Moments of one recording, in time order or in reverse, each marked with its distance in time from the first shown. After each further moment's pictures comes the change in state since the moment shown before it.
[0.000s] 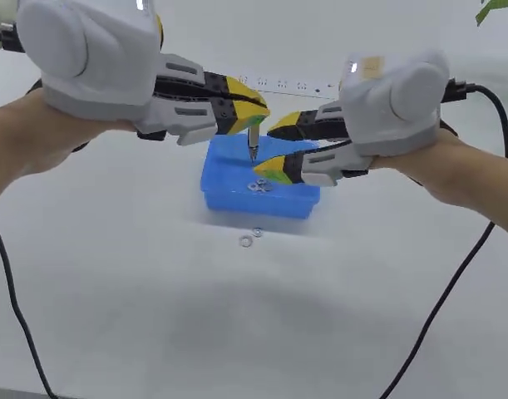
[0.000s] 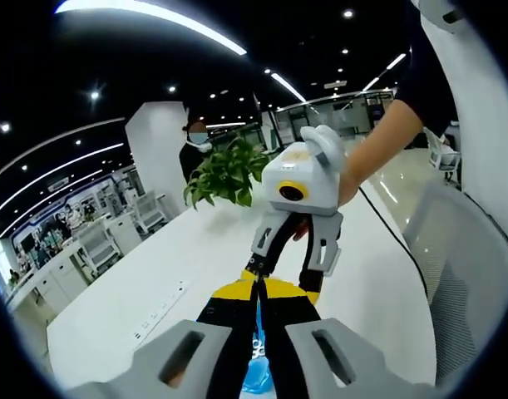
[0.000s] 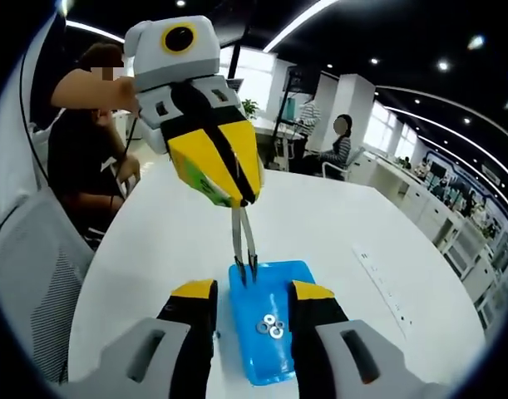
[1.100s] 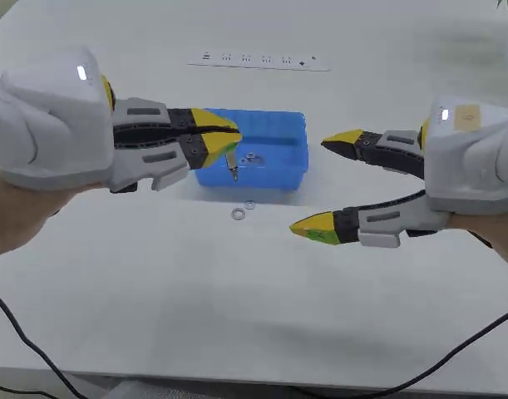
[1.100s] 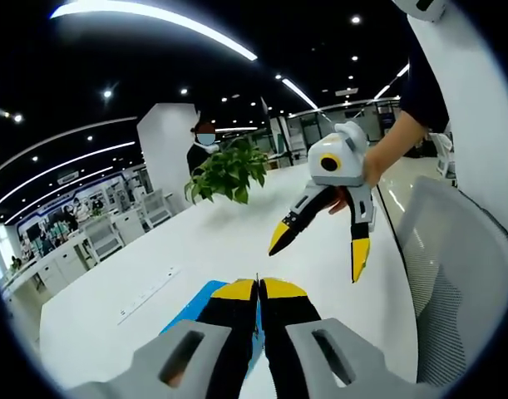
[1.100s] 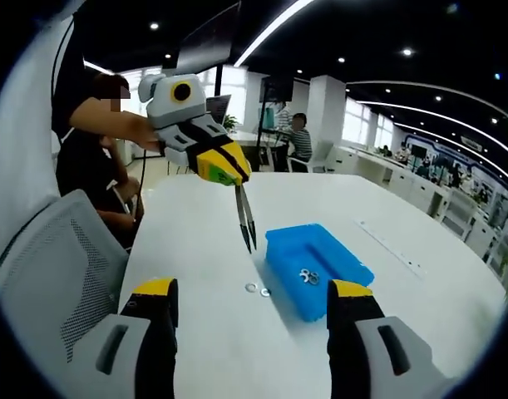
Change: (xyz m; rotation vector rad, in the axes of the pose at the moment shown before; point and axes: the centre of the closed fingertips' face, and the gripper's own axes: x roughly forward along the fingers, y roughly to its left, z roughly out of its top) left arm -0.008 -0.058 -0.035 -0.044 -0.013 0.049; right arm -0.061 0.068 -0.052 0.159 -0.064 -0.046
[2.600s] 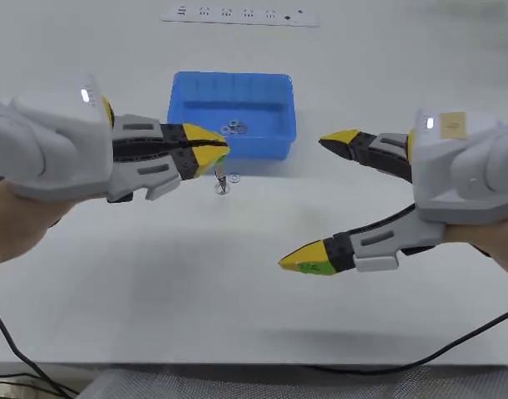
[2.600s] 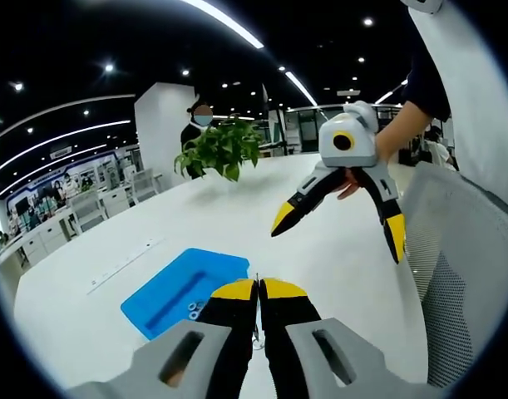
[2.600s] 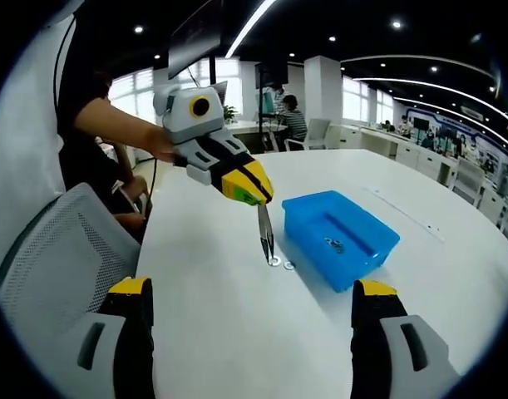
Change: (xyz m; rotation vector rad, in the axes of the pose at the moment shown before) left arm 0.025 -0.009 -0.055 -0.100 0.033 -0.057; right arm 0.008 0.022 -0.032 0.111 0.053 0.054
